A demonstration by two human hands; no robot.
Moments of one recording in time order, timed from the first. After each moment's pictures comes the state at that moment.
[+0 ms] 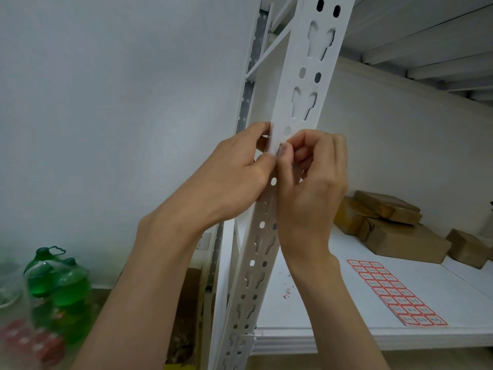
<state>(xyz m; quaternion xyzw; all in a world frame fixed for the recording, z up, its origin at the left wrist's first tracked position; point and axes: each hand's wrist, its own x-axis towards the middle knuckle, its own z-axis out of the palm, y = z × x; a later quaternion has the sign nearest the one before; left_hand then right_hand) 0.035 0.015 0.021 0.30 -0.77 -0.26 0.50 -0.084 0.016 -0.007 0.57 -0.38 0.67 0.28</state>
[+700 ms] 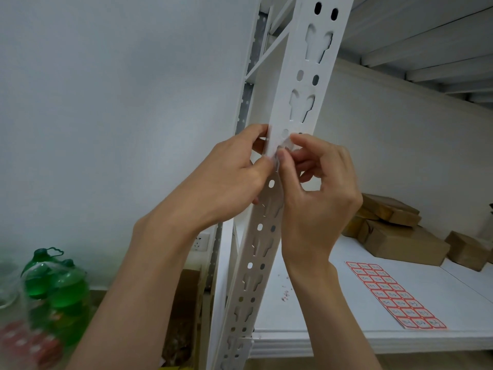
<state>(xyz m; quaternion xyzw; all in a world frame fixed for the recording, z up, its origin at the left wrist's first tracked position) 0.036 0.014 0.021 0.30 -0.78 -0.25 0.49 -0.090 0.020 -0.011 0.55 -0.35 0.72 0.25</state>
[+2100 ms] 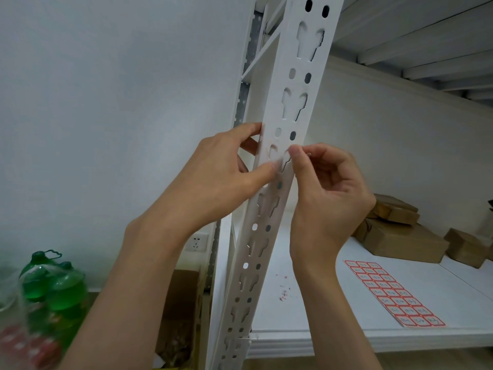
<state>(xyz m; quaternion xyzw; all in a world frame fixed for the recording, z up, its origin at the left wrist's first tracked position) 0.034 0.012 0.021 0.35 -0.78 -0.14 0.50 -0.095 0.030 -0.008 0.49 -0.30 0.81 0.07</state>
